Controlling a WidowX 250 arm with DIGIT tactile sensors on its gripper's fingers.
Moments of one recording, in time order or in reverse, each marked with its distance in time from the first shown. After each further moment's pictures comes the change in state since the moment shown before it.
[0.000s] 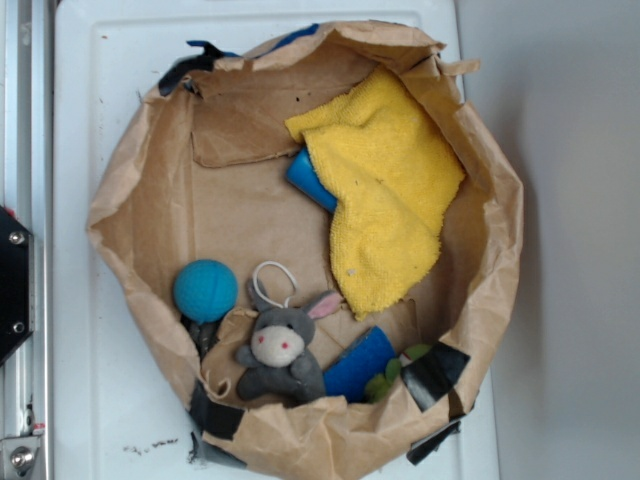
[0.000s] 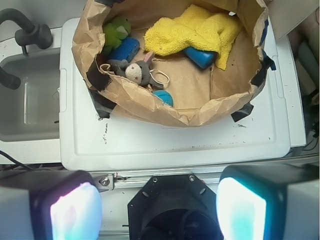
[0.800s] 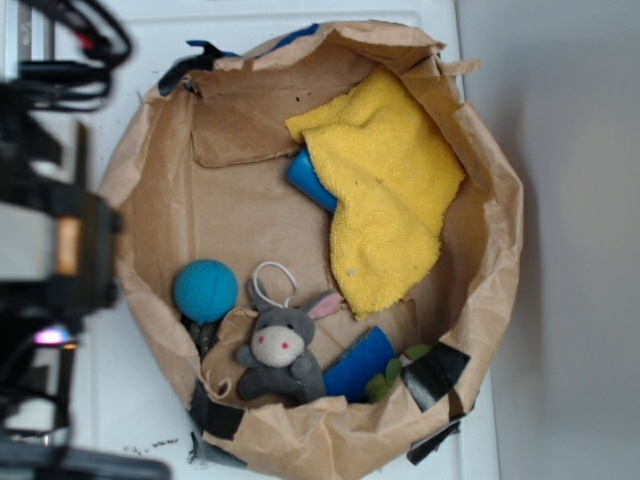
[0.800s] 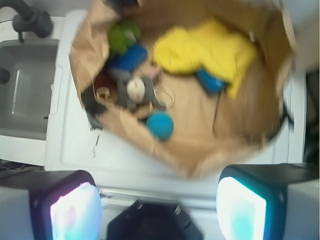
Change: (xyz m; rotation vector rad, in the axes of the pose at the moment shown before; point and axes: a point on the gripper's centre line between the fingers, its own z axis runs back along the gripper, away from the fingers) arm 0.056 -0.002 -0.027 0.040 0.049 -0.233
